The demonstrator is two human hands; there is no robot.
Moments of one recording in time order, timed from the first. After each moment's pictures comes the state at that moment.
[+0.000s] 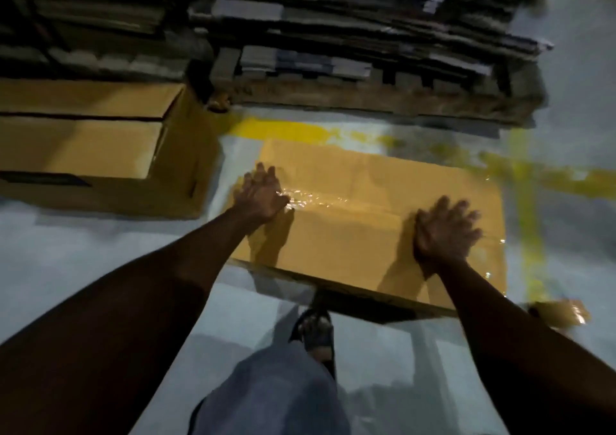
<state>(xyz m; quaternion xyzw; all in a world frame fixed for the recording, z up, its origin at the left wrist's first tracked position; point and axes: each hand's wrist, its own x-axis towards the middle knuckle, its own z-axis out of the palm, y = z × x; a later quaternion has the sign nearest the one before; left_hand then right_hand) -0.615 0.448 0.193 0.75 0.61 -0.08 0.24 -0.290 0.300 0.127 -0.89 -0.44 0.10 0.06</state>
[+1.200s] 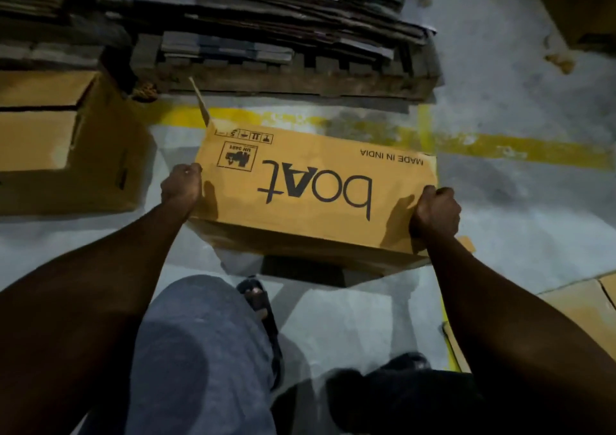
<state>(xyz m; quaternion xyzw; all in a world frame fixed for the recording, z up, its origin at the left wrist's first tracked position) -0.597 0.404 0.215 0.51 0.77 0.14 0.35 -0.209 0.203 0.222 -0.95 -0.09 0.14 0.28</state>
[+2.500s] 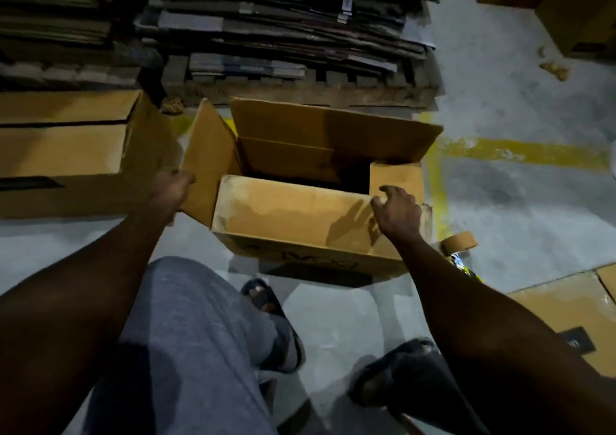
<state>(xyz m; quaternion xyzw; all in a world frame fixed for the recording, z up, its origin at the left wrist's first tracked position) -0.692 0.414 0.245 0.52 0.75 0.18 0.37 -0.299 0.186 0.259 -0.88 -0.45 0.15 0.11</state>
